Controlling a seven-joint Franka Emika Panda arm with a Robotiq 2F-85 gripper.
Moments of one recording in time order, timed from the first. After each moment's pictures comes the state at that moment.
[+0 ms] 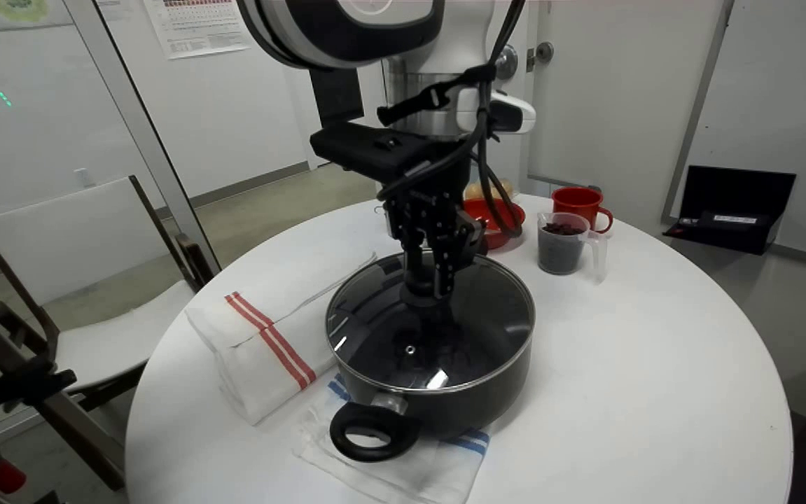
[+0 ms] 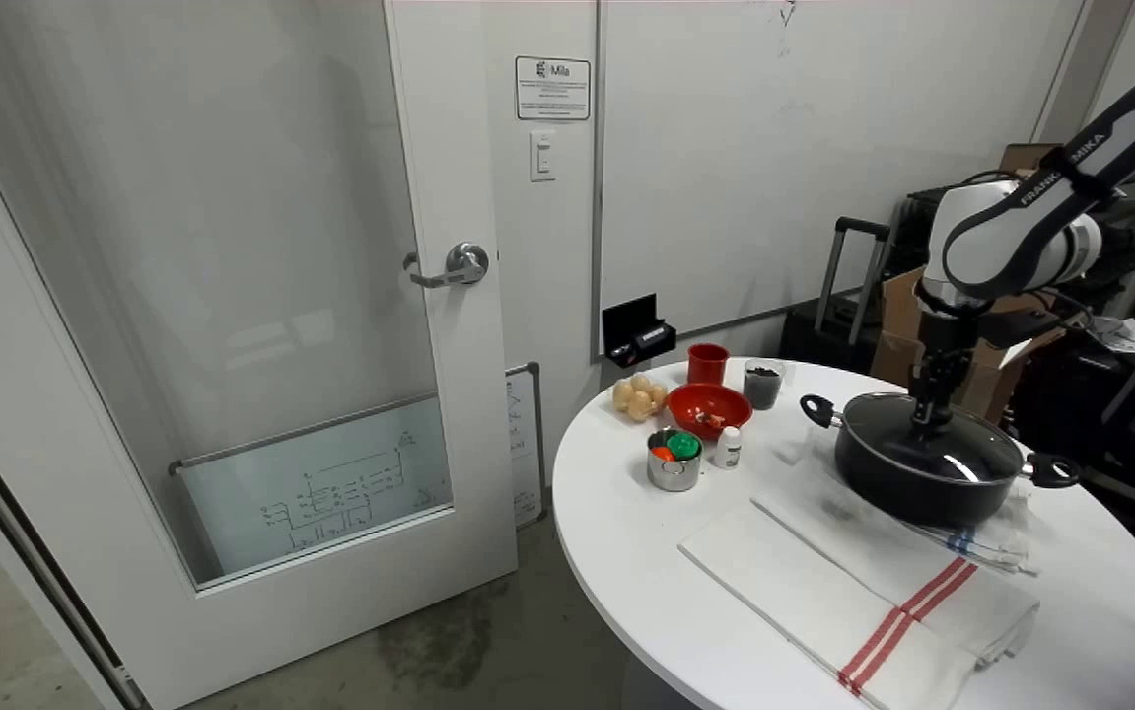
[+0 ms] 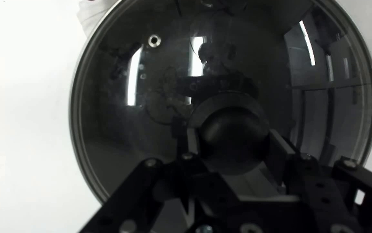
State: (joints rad) arm -0.21 0.78 -0.03 -1.87 0.00 2.52 -0.13
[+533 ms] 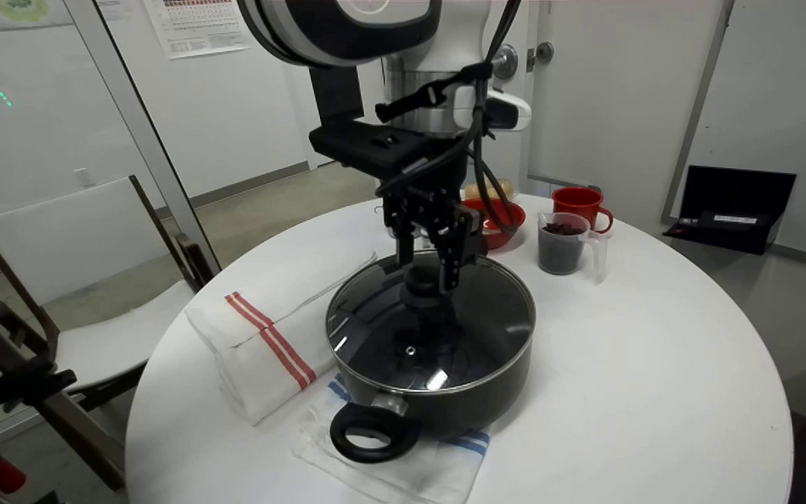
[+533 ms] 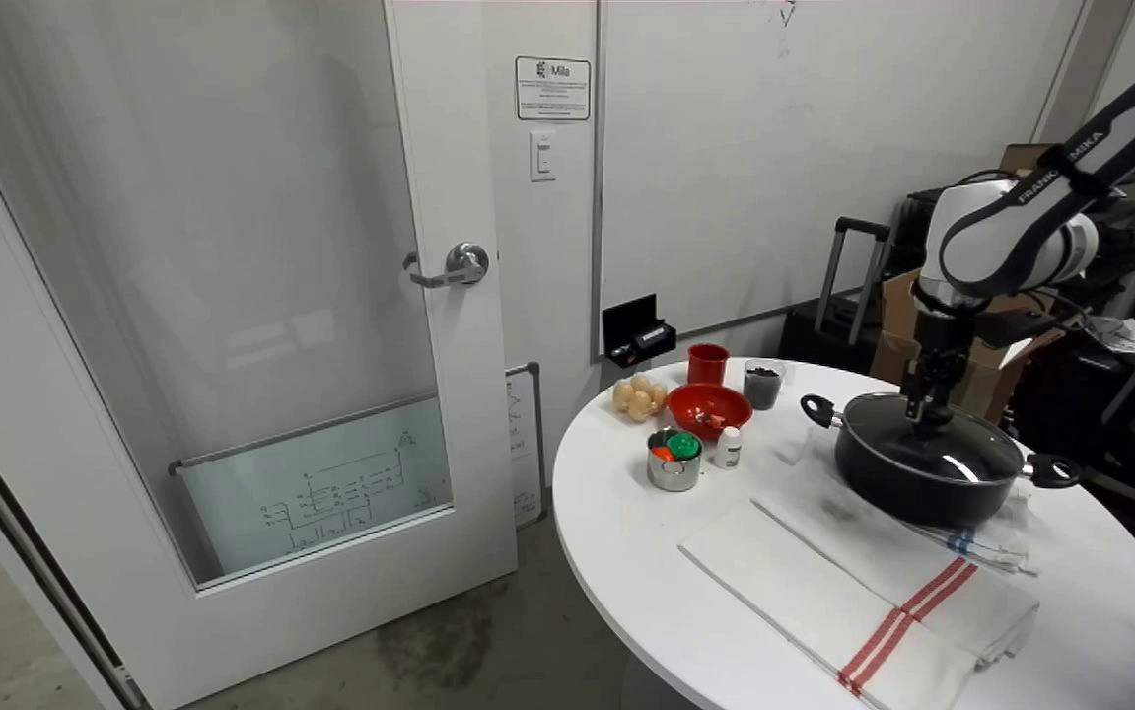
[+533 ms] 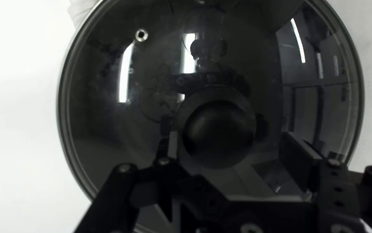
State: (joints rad) arm -0.22 0.78 -0.01 -1.86 0.00 2.52 -0.13
